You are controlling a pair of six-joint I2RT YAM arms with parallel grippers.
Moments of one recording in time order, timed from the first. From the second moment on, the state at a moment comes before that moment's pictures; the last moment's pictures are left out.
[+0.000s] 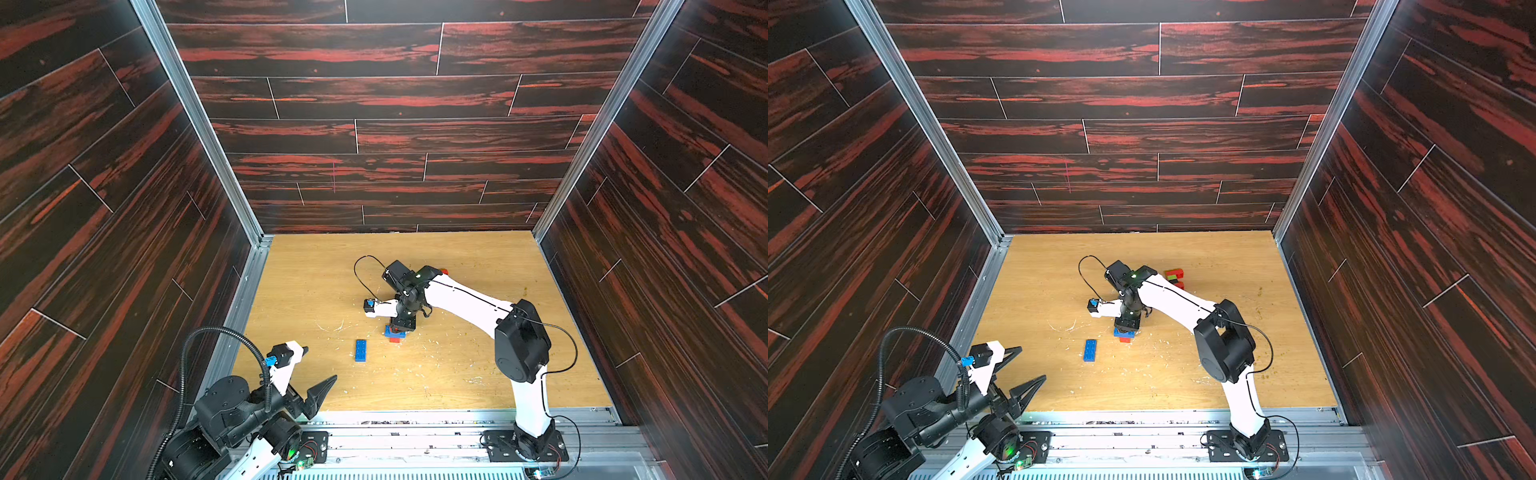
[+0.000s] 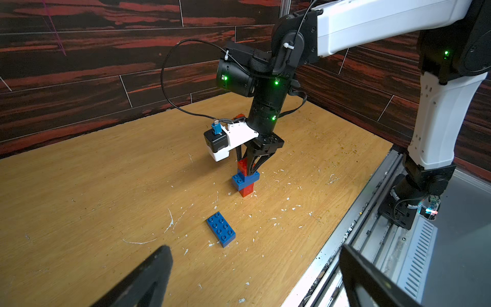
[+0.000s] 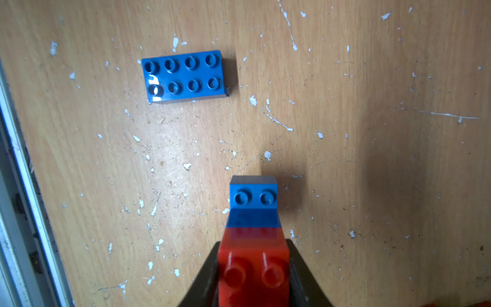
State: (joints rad) left arm -0.62 0.15 0.78 -0.90 0.15 -0.05; right arm 0.81 2.05 1.72 -1.01 -0.18 -0.70
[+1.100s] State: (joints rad) left arm -0.62 0.15 0.78 -0.90 0.15 -0.05; right arm 0.74 1.93 1.44 -0.70 -0.37 -0.70
